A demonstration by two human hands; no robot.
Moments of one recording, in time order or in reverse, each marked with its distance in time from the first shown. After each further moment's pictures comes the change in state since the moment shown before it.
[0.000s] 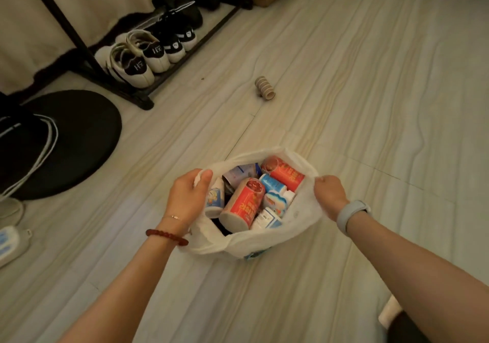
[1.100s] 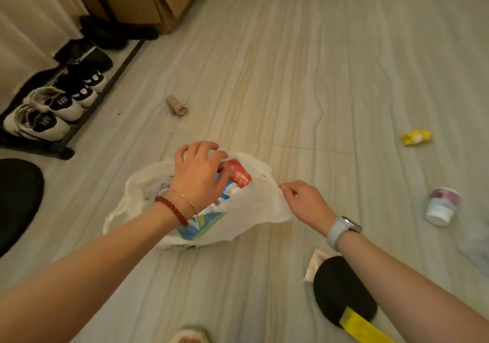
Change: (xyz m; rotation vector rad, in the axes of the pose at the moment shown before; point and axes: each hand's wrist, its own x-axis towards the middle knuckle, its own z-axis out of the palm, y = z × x) left_hand -0.051 0.109 0.158 0.914 -0.165 0.923; right_hand -0.045 0.133 -0.122 -0.117 0.059 -0.372
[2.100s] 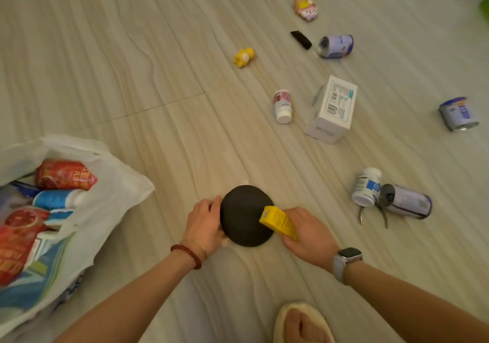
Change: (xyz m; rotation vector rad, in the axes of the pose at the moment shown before) left_hand -0.083 0.155 0.187 -0.402 -0.707 0.443; right_hand -0.226 0.130 0.029 -0.206 0.103 0.557
